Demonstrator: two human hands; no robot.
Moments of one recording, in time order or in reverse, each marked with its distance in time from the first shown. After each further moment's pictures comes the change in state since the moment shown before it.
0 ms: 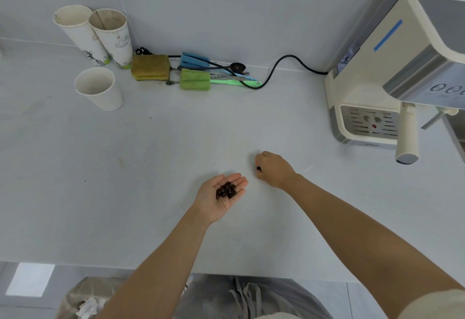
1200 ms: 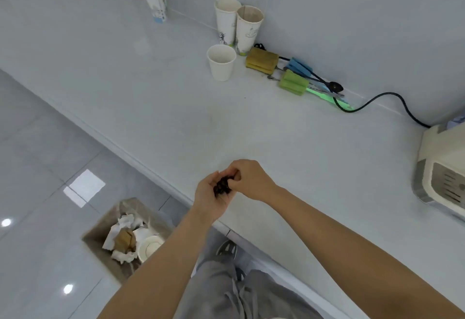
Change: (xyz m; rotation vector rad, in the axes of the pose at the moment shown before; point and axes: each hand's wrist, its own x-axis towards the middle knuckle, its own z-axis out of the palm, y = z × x) left_hand -0.088 -0.031 -0.087 -0.527 0.160 0.554; right_hand -0.056 -0.167 0.018 0.396 -0.152 -0.519
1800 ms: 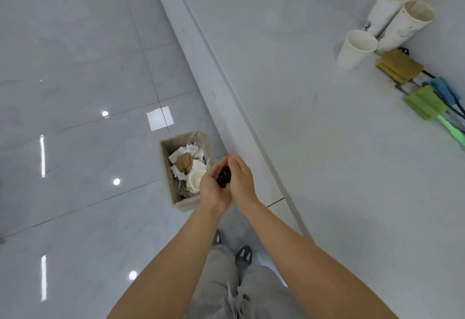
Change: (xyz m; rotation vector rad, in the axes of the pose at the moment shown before) left_hand -0.092 -0.018 -0.124 -0.501 0.233 0.481; right_hand -0.060 -0.068 0.168 0.663 -0.137 0.125
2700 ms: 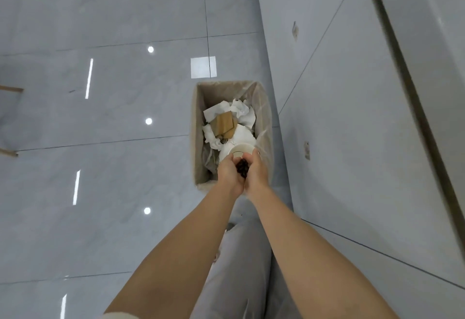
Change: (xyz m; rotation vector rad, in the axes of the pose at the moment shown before) left_hand 0.251 0.013 -0.181 -0.009 0.439 -0.057; right_hand 0.203 0.231 0.110 0.187 -0.026 0.574
